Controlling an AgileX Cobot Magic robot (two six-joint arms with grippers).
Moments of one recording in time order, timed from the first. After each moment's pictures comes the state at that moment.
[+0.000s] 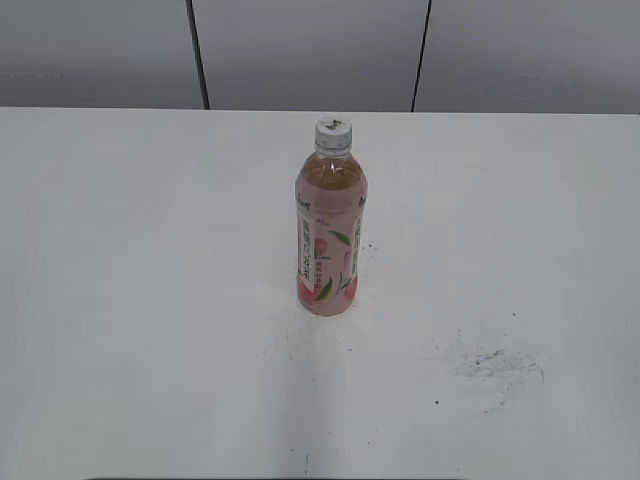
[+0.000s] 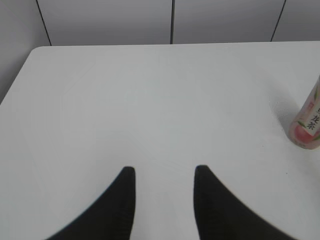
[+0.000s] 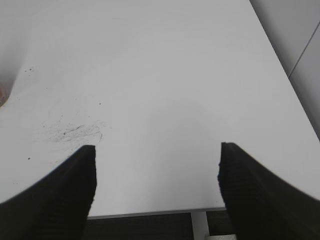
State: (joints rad) left arm -0.04 -0.01 -0.56 0.02 1.03 -0.03; right arm 0.05 -0.01 -0.51 -0.03 1.10 -0.02
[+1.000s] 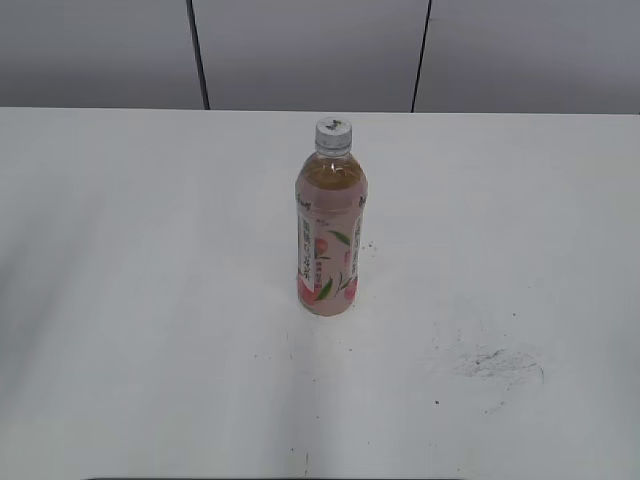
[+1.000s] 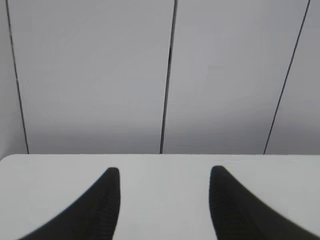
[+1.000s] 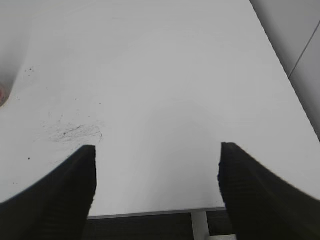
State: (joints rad) left arm -0.10 0.51 -0.39 -0.14 -0.01 0.10; right arm 0.05 -0.01 -0.51 -0.03 1.10 -0.02
